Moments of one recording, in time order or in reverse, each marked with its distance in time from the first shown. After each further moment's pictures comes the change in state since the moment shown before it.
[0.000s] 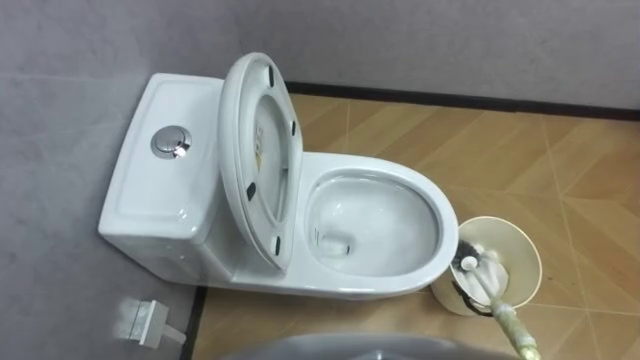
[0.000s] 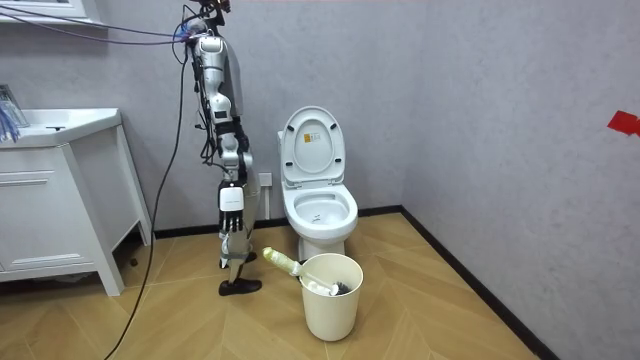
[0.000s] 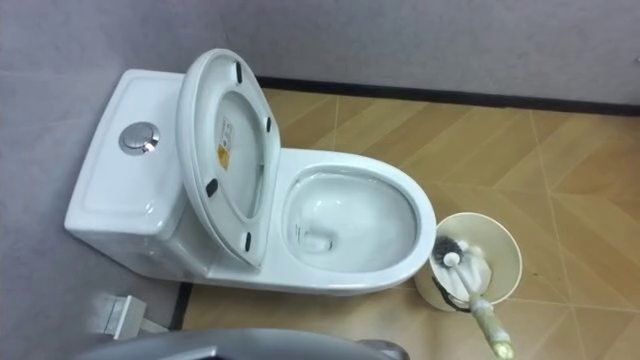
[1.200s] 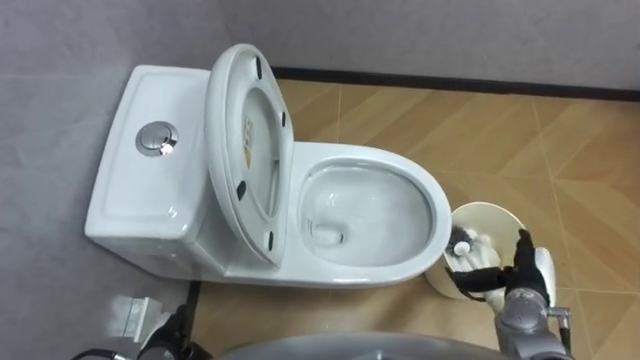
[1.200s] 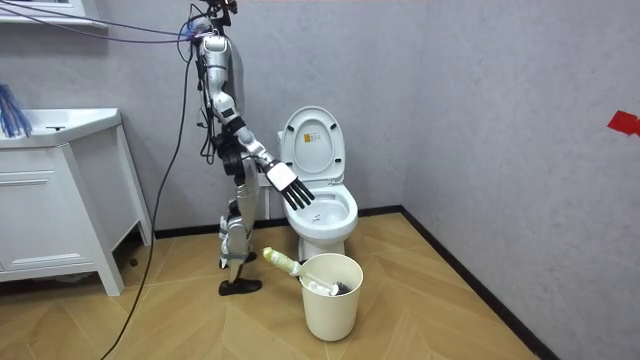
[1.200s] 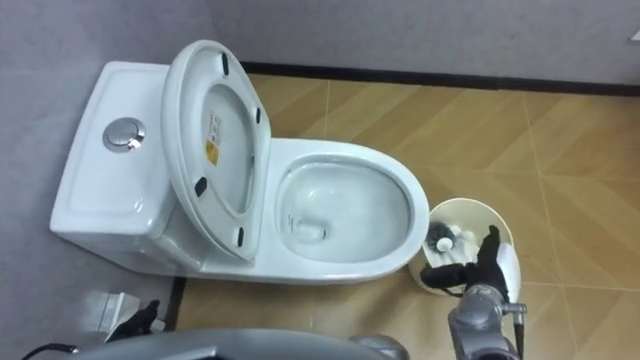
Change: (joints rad) left arm -0.045 0.050 -0.018 -0.027 -0.025 -0.221 0.046; right arm -0.068 0.008 -0.025 -0.369 0.055 -0.330 -0.461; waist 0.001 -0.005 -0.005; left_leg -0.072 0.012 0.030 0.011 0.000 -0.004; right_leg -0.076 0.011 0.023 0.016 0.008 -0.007
